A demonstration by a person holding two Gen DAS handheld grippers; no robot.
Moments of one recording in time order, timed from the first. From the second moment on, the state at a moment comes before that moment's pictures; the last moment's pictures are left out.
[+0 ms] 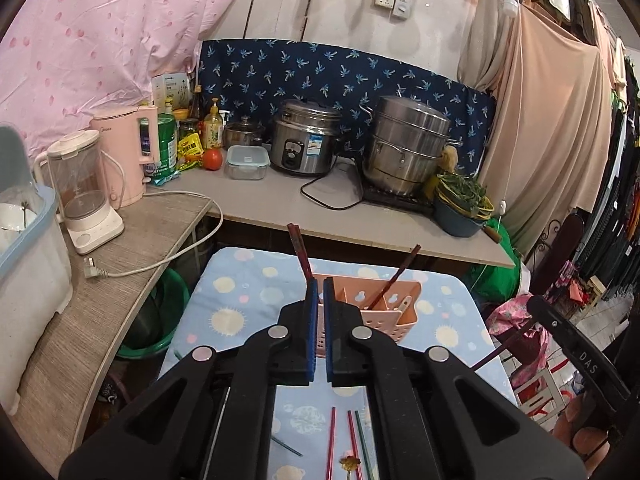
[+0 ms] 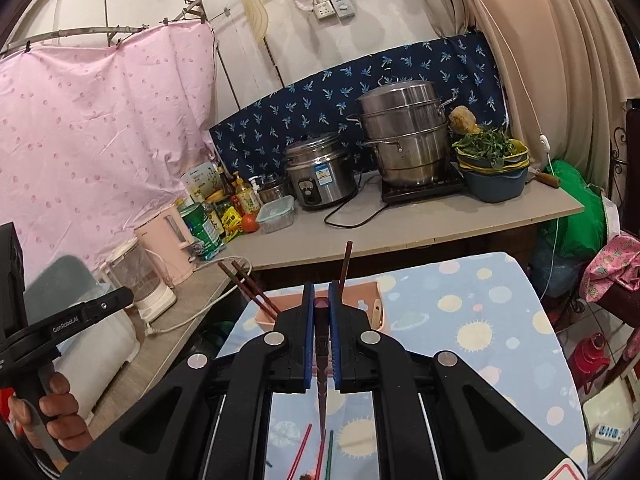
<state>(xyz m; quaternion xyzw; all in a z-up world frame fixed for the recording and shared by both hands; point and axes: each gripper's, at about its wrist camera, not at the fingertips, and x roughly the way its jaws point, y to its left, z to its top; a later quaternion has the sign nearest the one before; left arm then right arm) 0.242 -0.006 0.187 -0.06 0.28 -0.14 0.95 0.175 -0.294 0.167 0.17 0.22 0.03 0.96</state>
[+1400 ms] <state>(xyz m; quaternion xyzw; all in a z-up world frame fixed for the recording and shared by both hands) 0.352 0.129 -0.055 -0.12 0.51 0.04 0.85 0.208 -0.245 0.157 0.14 0.25 0.06 0.96</state>
